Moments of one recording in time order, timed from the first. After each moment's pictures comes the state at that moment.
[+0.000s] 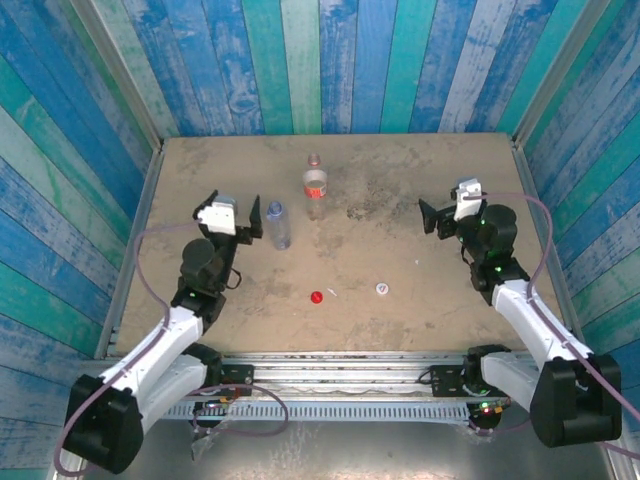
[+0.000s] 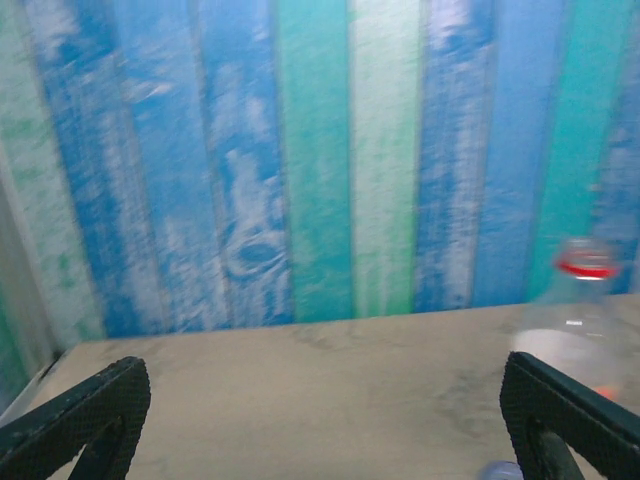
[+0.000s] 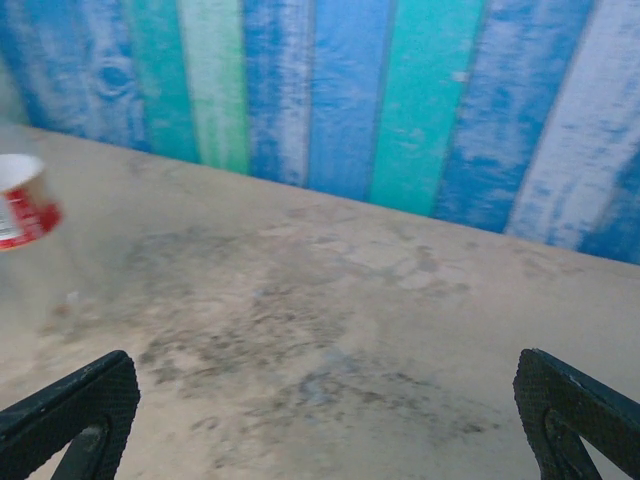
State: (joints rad) left arm -0.38 0.83 0.35 0.62 -0.19 0.09; right arm 0.11 1.03 0.53 0.28 -0.25 -0.09
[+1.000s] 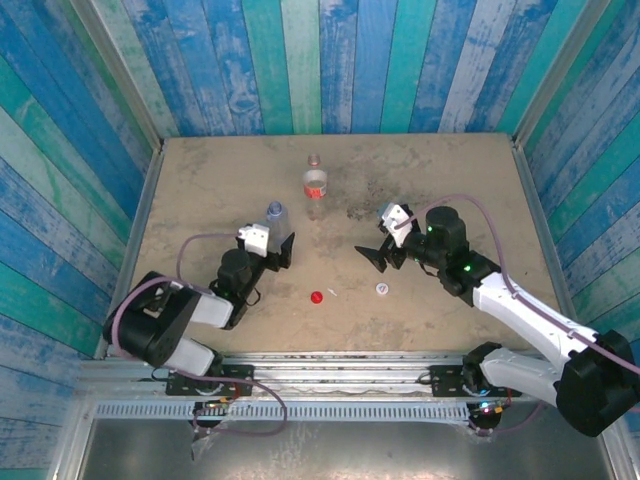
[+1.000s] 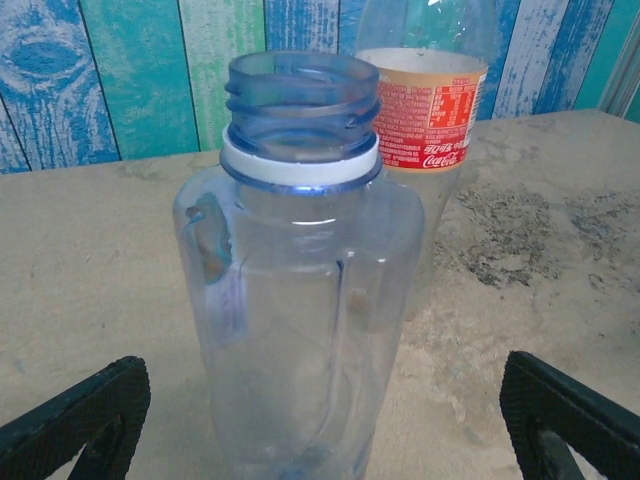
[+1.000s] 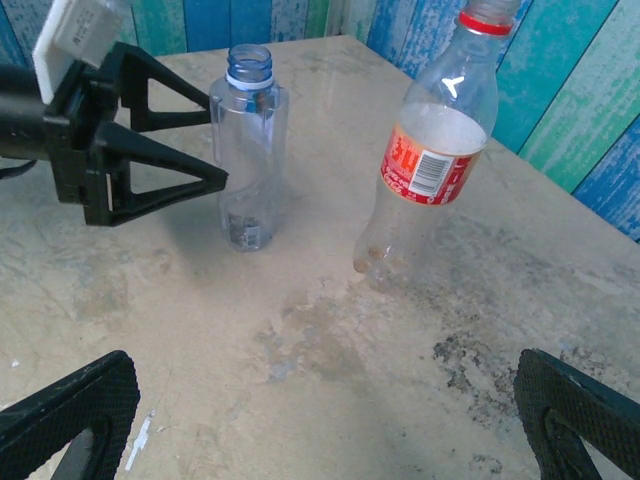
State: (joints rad) left arm -0.43 1.49 0.19 1.19 -0.05 -0.04; right arm 0.54 1.09 0.65 0.05 -0.36 -0.30
